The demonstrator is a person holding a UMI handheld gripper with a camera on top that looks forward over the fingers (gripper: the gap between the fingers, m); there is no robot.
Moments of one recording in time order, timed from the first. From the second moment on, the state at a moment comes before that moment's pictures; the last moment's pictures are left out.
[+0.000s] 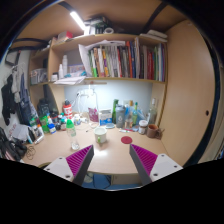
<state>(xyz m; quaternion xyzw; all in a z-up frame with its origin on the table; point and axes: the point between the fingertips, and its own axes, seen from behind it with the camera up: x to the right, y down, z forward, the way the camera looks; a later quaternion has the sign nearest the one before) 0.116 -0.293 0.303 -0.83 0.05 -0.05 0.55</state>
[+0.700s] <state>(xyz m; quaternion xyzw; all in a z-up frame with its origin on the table) 0.006 -0.181 0.202 -0.80 0.05 -0.04 0.59</state>
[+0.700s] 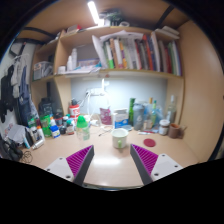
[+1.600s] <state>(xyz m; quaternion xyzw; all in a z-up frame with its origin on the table) -0.112 0.083 0.065 -0.80 -0.02 0.03 0.61</state>
